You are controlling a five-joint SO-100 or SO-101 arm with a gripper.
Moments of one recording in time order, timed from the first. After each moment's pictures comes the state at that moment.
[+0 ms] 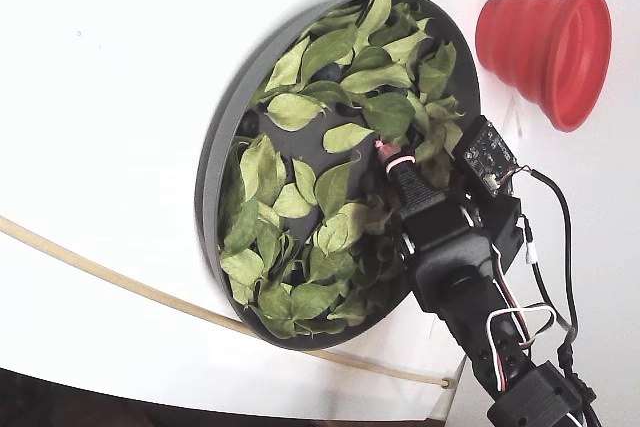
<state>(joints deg) 15.2 69.6 106.9 -19.0 -81.5</state>
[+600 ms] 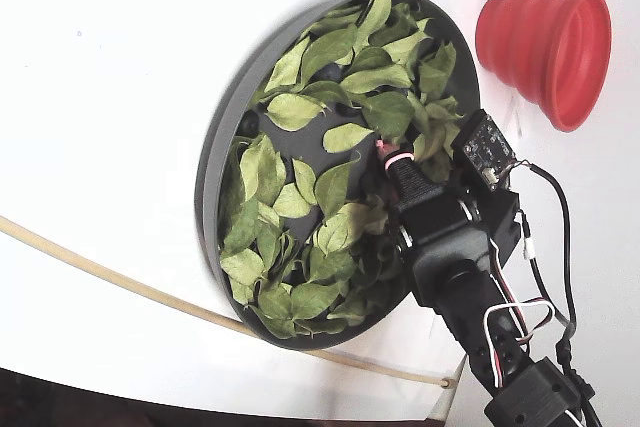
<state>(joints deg) 14.6 68.8 106.1 -19.1 -80.7</state>
